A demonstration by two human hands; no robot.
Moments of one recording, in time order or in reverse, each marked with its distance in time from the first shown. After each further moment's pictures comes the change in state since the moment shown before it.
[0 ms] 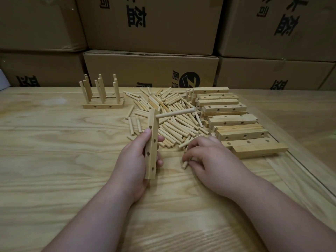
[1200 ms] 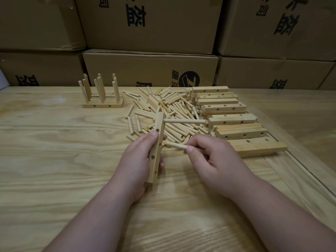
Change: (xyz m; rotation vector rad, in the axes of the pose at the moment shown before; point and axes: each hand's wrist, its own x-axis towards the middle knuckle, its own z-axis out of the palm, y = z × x) left_hand -0.005 -0.001 0.005 0.081 -0.010 0.026; right_hand -0.006 -0.010 -0.006 0.371 0.233 -0.053
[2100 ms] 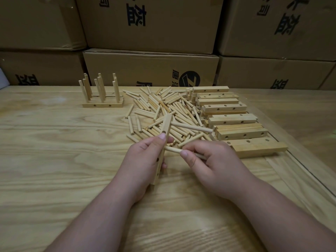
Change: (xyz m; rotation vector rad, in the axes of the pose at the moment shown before) left_hand -0.010 0.005 0.004 0.216 -0.040 0.036; right_hand -0.001 -0.004 0.000 -0.017 -0.012 -0.078
